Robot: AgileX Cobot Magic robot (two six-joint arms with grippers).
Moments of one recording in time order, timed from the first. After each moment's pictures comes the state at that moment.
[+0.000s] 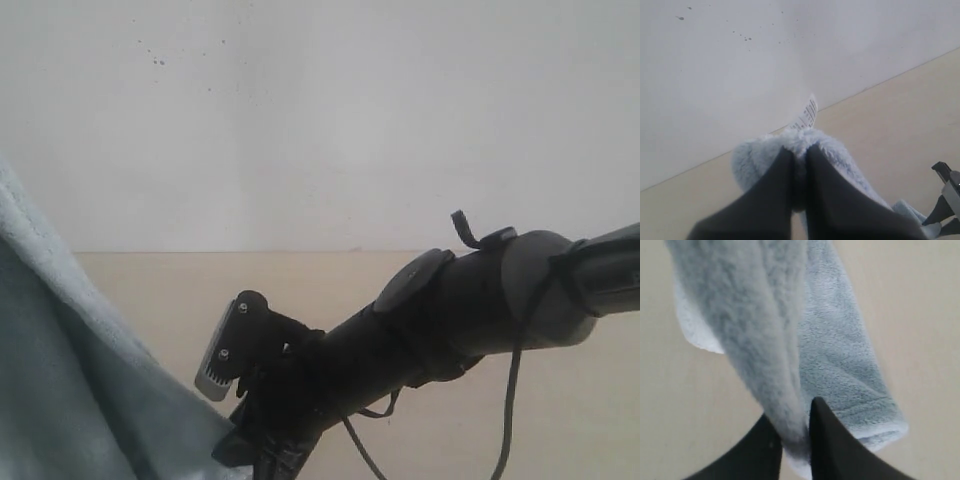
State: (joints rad) left arm -0.24 0.99 -1.53 -0.02 1.05 0.27; right arm 0.71 1.93 -1.14 1.21 0.52 -1.78
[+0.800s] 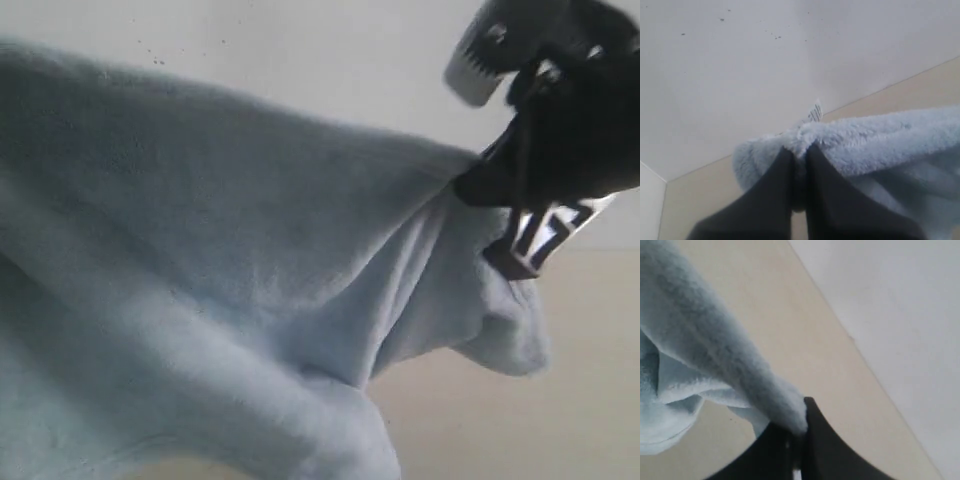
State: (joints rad) left arm -0.24 0.81 -1.47 0.09 1.12 0.25; right arm 0.52 1.17 -1.12 0.09 0.63 -0.68
